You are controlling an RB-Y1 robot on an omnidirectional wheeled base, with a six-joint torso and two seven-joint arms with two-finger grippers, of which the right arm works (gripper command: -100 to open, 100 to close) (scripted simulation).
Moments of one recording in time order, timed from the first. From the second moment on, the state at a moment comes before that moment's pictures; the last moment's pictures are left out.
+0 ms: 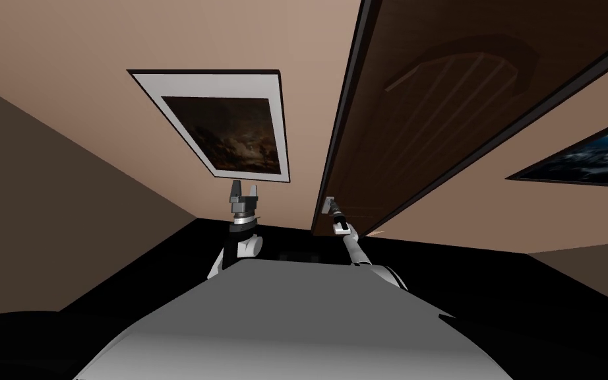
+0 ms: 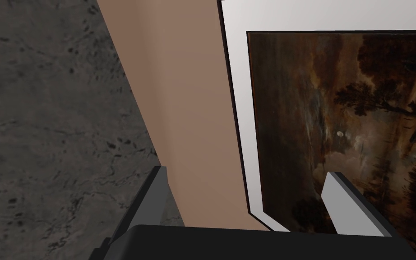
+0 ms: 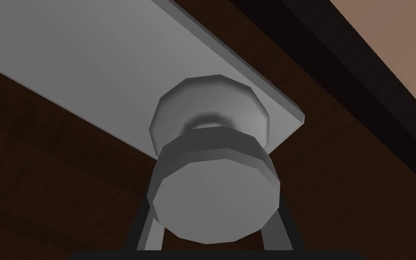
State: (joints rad) arm -0.27 -0.19 -0.09 -0.92 0.09 -0.43 0.43
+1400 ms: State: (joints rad) arm -0.29 -0.22 -0.06 -0.88 -0.06 -0.45 0.16
